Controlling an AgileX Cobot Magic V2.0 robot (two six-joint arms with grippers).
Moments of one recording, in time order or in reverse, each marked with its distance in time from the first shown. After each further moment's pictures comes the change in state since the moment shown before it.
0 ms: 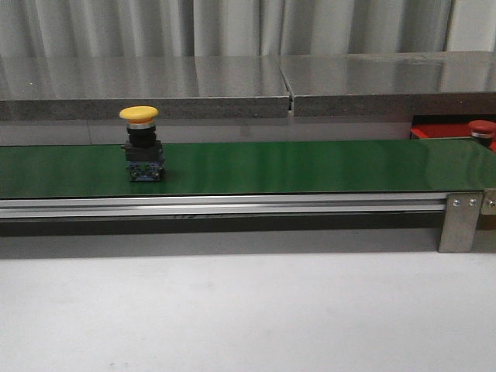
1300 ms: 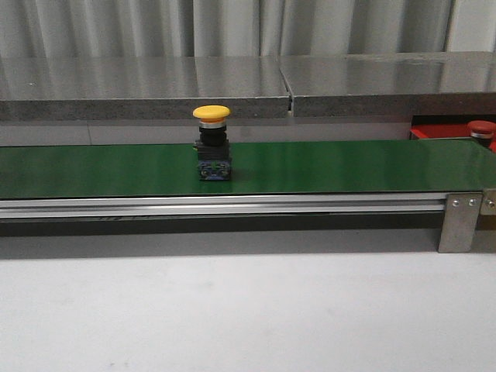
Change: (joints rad) left arm -0.281 -1.018 0.755 -0.054 -0.153 0.016; right arm 0.000 0.000 0.000 0.000 0.000 0.000
